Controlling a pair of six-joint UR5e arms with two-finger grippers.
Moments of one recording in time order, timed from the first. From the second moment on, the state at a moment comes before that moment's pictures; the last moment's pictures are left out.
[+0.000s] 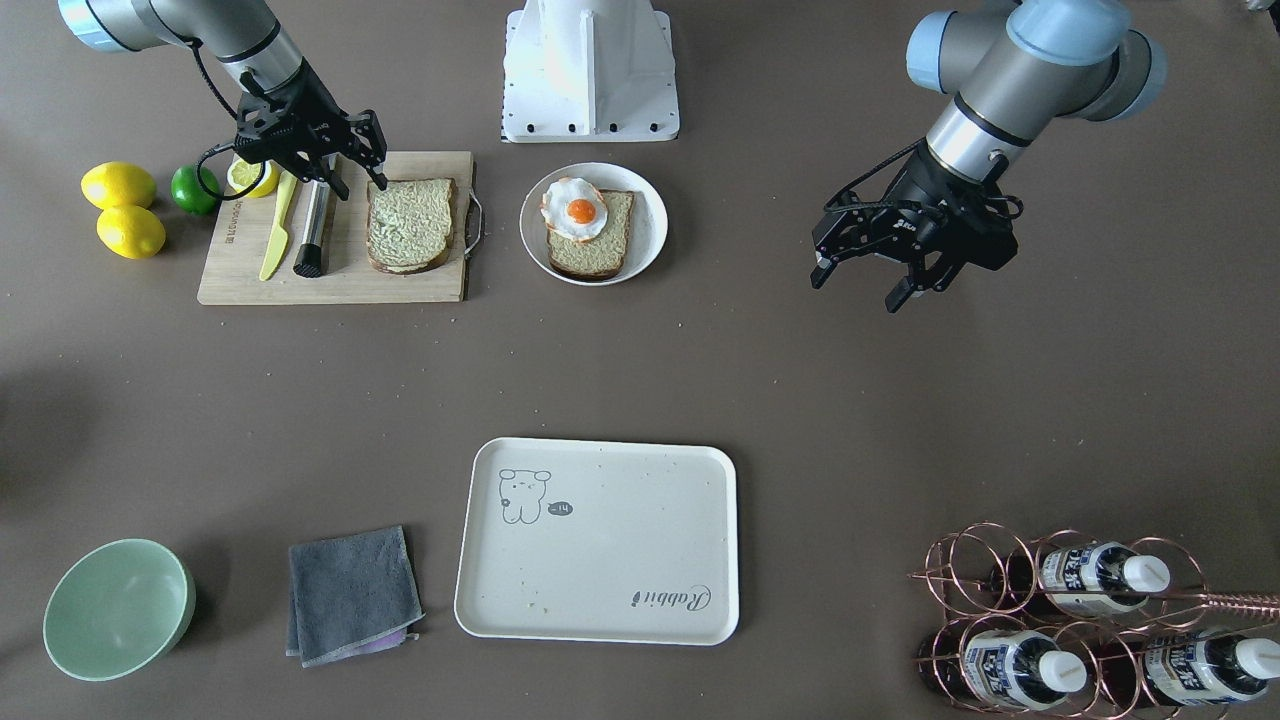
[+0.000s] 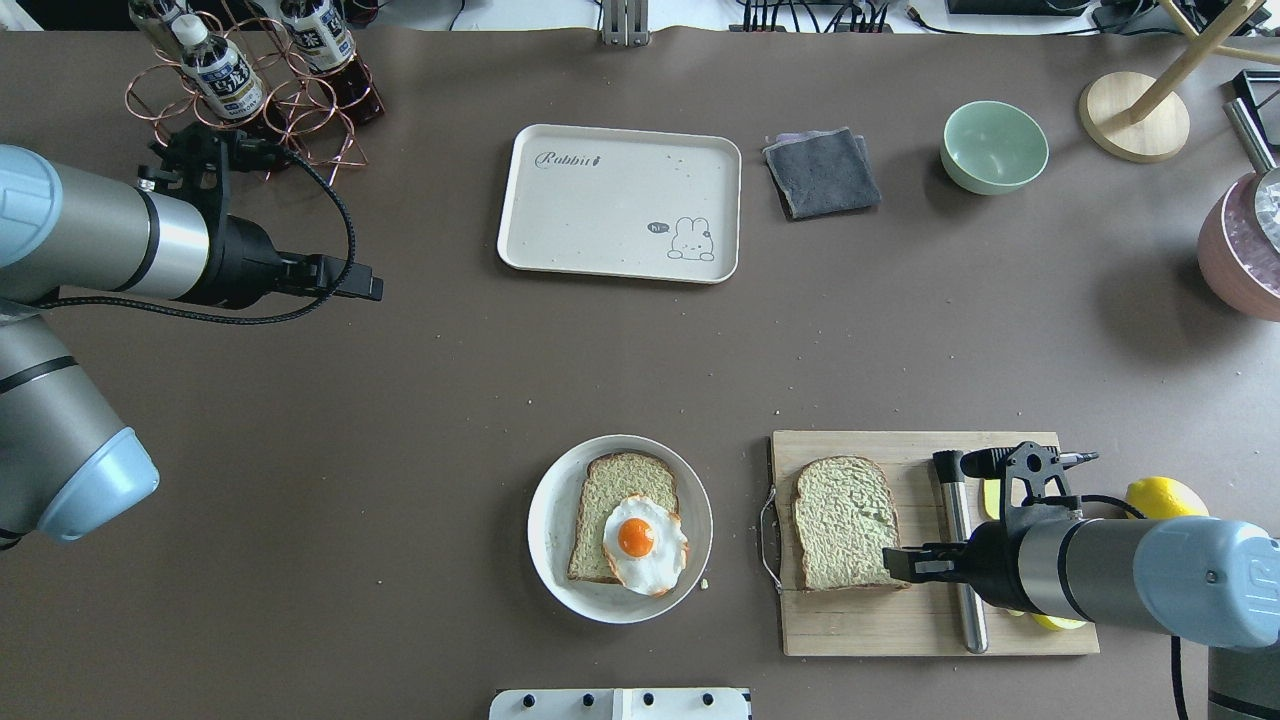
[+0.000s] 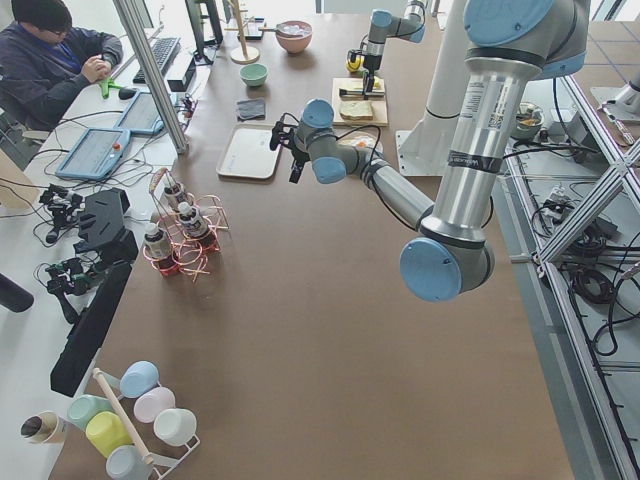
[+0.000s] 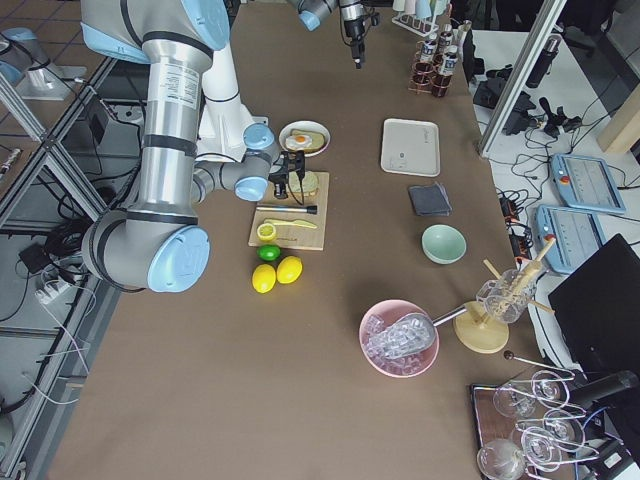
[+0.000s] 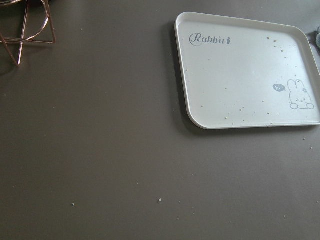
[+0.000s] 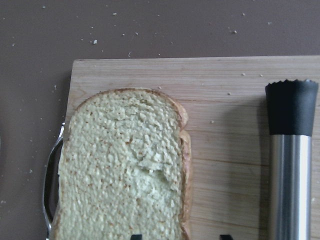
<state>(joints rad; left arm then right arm) -0.79 -1.81 -1.90 -2.13 -2.00 -1.04 0.24 -1.76 2.07 -0.84 1.63 1.37</state>
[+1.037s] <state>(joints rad) -0.79 -1.81 -1.90 -2.13 -2.00 -1.04 0.20 -1.75 2.01 -0.72 1.58 1.42</state>
